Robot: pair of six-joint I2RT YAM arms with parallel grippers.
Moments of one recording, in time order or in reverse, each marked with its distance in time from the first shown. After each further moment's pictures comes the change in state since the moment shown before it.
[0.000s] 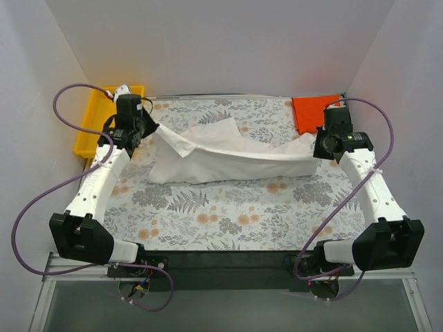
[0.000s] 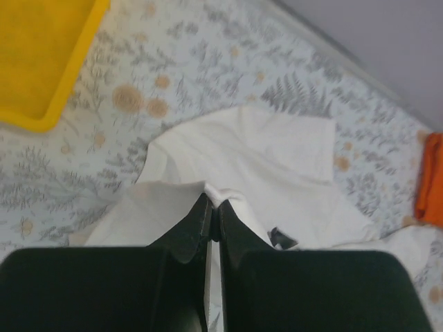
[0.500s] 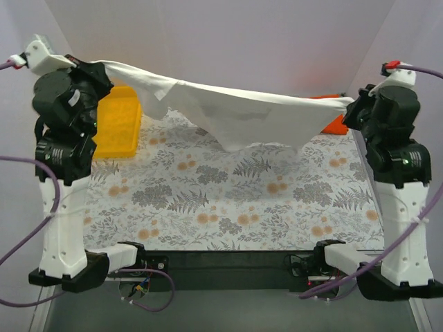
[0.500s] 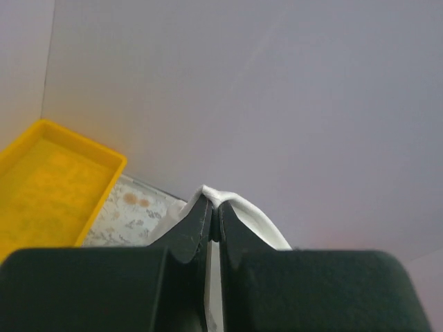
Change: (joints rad) left arm 0.003 -0.123 0.650 -0.101 -0.179 0.112; right arm 0.003 -0.169 0.481 -0.028 0.029 0.047
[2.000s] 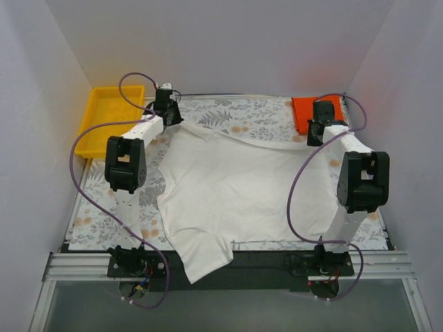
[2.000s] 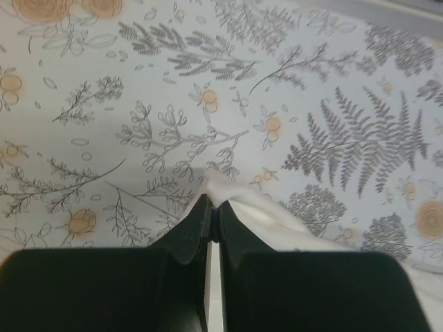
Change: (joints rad) left arm -0.012 0.960 -0.192 0.408 0.293 0.179; right arm -0.080 0.690 -0.349 0.410 0.007 -0.175
